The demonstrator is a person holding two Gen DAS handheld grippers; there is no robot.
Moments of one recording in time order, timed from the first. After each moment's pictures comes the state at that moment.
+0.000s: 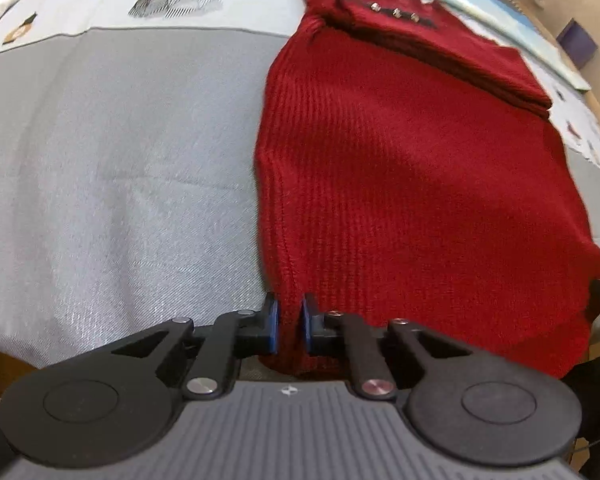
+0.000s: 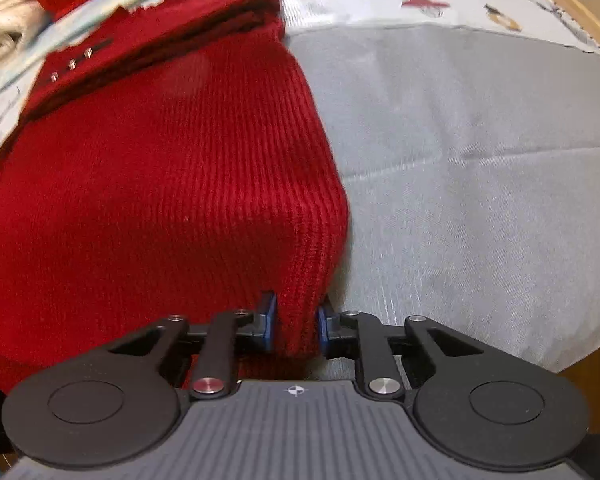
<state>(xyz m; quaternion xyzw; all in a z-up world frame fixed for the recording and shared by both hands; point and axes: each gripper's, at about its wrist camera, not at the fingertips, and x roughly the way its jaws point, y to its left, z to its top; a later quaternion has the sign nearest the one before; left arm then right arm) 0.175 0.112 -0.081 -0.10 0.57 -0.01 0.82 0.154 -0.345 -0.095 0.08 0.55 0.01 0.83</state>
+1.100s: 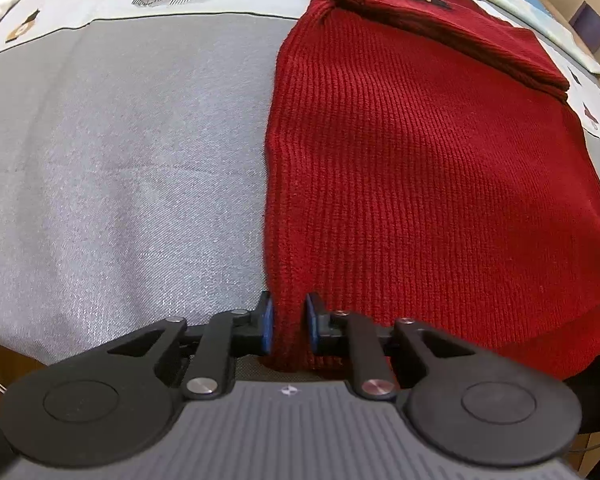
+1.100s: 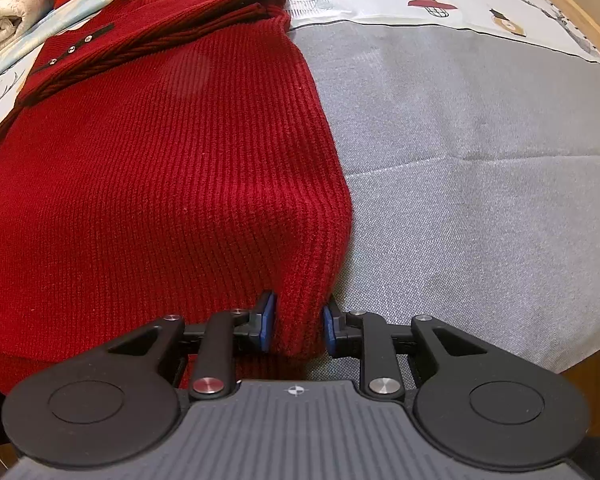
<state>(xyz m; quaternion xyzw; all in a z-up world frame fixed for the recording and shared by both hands) 0.181 0.106 -0.091 -0.07 0.59 0.00 0.81 0.158 -0.333 -0.100 0.05 0.57 0.00 0.82</state>
